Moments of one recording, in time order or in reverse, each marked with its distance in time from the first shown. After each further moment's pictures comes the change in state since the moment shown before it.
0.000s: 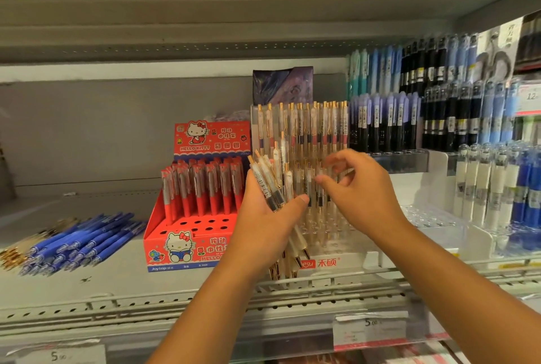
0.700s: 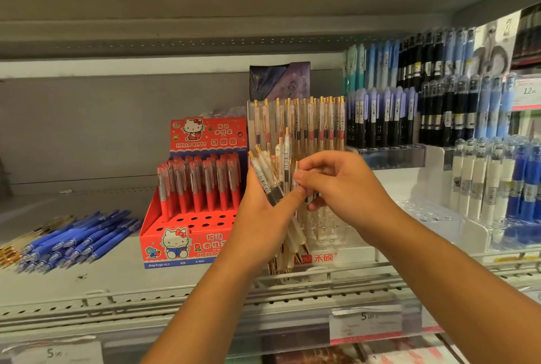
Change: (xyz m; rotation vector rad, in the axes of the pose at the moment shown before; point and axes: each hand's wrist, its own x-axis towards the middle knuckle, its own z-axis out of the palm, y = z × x) left_hand 0.006 -0.005 0.003 0.000 -0.032 0.049; right_hand -0.010 -0.042 -0.008 0.556 -0.305 0.241
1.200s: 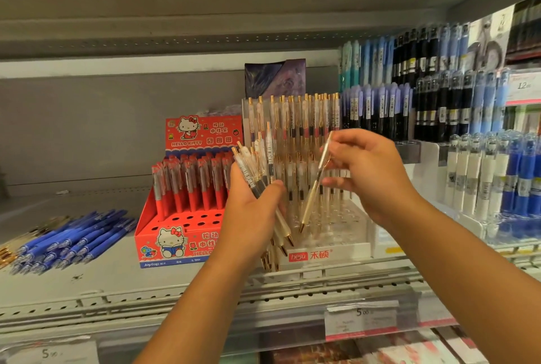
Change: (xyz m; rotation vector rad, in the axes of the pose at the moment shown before) left_hand -0.001 0.005 0.000 0.039 0.161 -0.106; right_hand 0.013 0.004 -0.029 0.243 0.231 0.017
